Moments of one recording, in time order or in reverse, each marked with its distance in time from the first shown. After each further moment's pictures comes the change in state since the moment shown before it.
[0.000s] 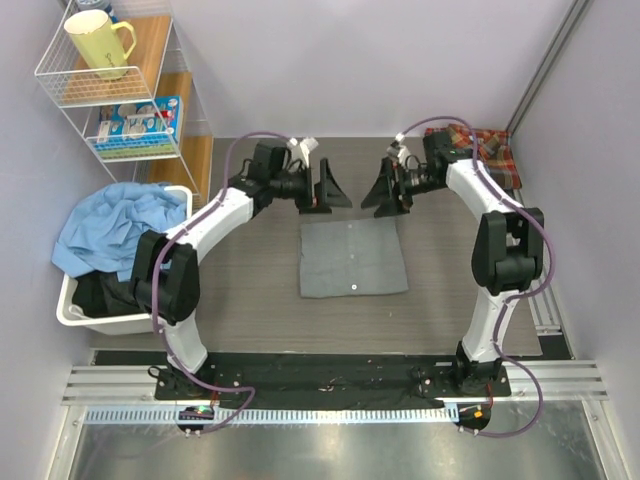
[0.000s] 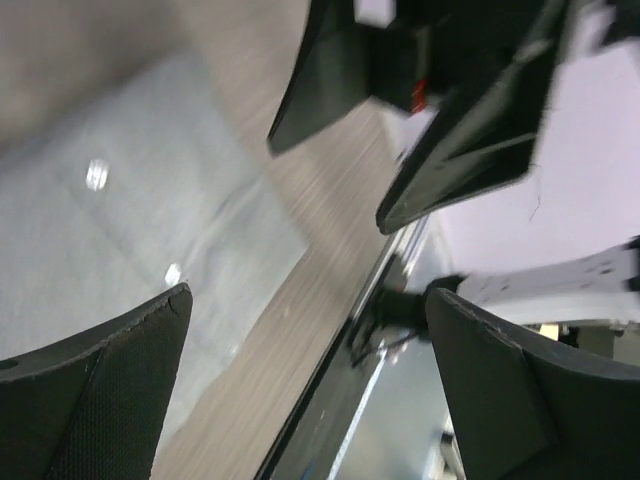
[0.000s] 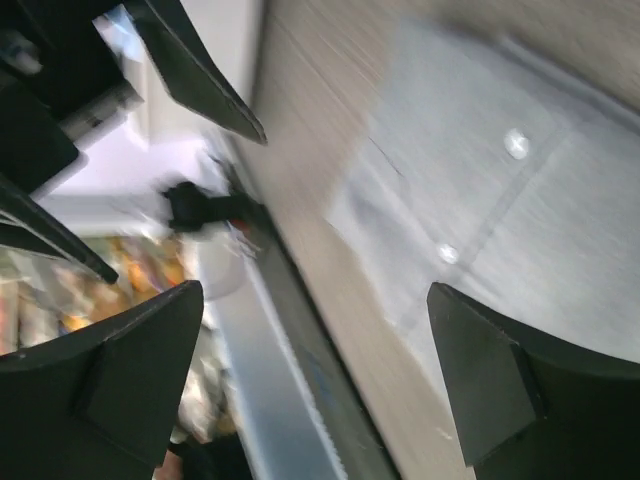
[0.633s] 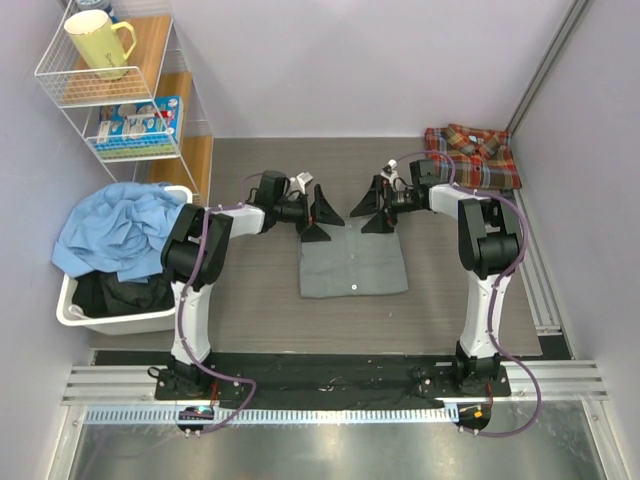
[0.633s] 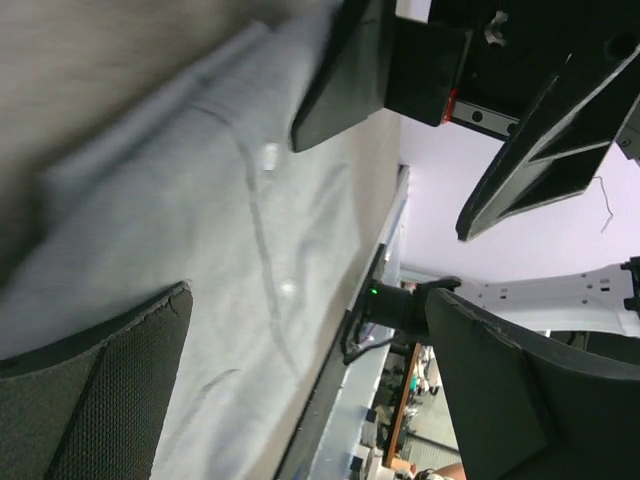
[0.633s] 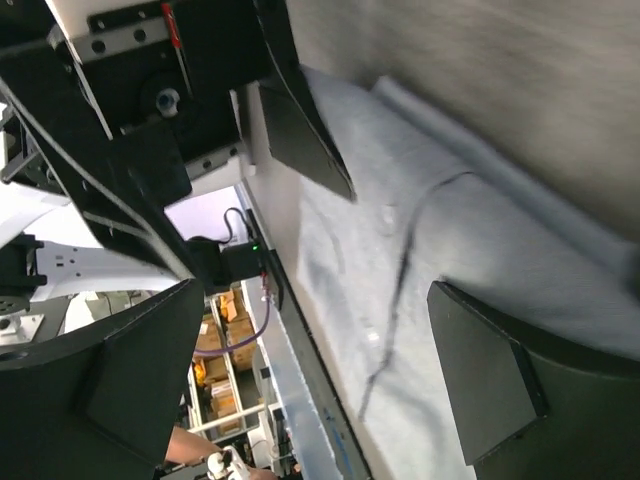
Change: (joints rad) left arm 0.069 0.303 -0.127 0.436 0.187 -0.262; right arm 0.010 0.137 -0.229 0.611 -0.069 0.461
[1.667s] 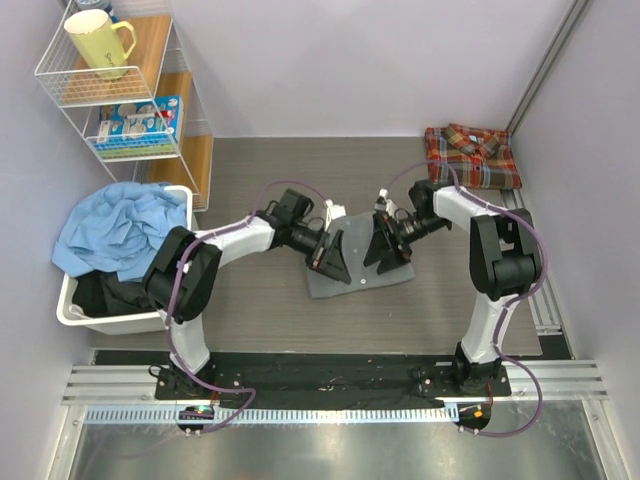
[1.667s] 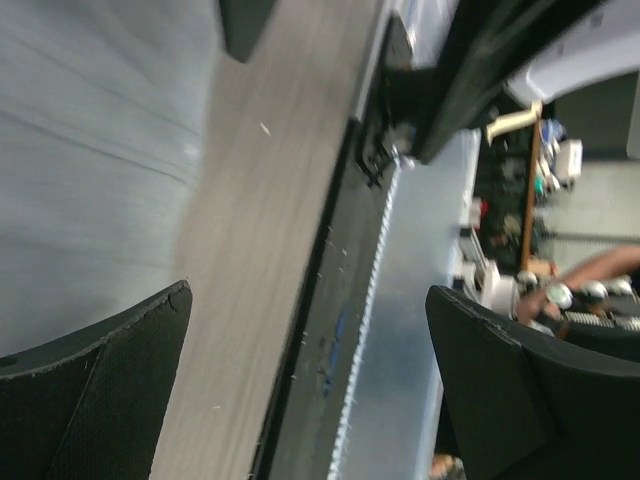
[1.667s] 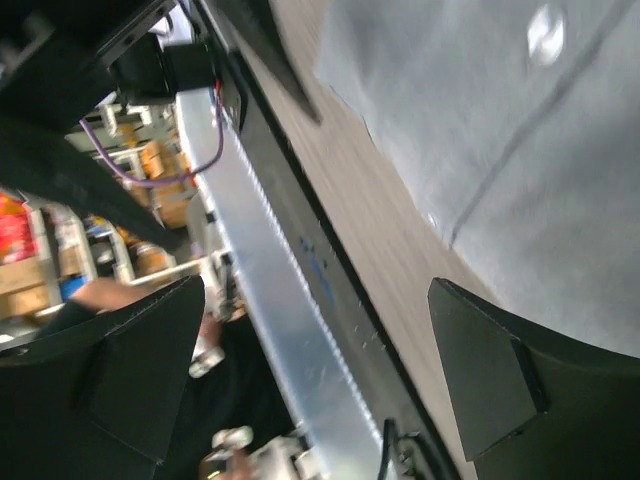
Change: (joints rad) left arm -0.163 -0.273 -0.116 -0.459 0.123 0.612; right arm 0.048 -0.218 -0.069 -0.765 0.058 -0.700
